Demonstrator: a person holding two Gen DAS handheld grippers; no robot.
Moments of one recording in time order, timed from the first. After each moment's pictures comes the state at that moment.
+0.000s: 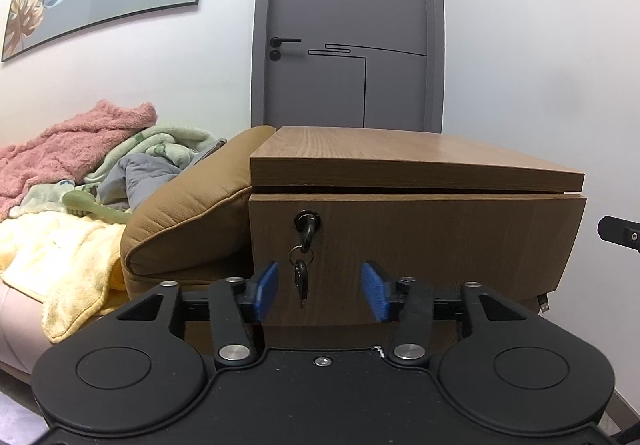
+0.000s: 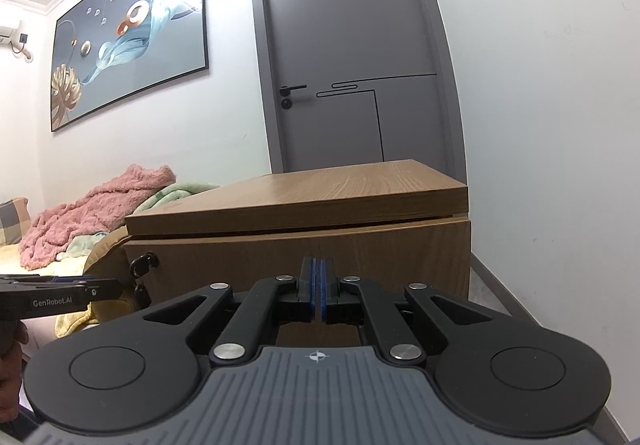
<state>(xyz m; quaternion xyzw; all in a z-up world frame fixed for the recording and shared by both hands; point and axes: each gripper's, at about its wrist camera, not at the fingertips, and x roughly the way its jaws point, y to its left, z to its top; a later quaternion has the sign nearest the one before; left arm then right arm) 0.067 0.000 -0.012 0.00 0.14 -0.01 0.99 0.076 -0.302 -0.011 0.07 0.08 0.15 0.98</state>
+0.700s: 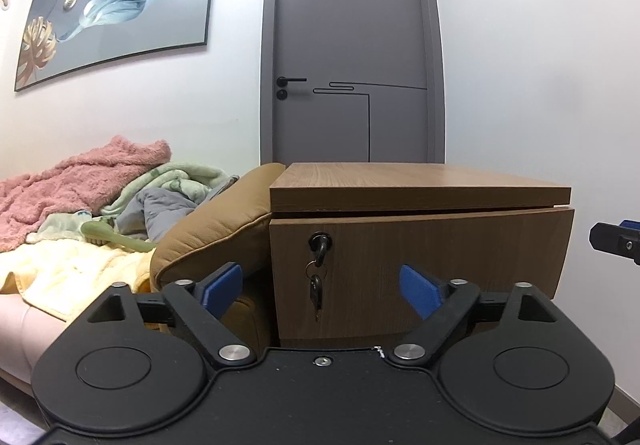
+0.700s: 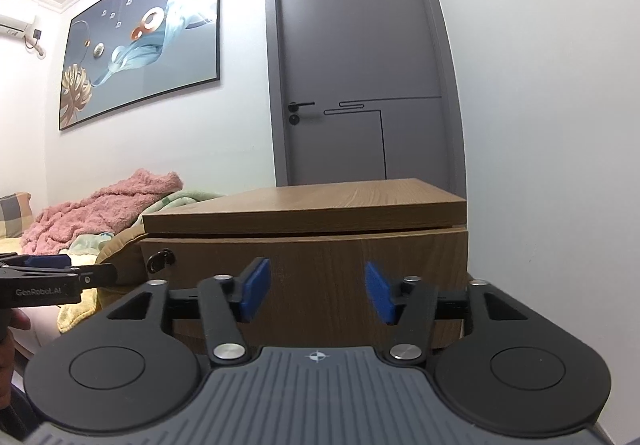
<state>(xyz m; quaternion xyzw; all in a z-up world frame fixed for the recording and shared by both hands) 0.019 0.002 -0.011 0.01 0.08 0.00 1.00 0.041 -0.296 -0.017 0.04 0.04 0.15 0.99</state>
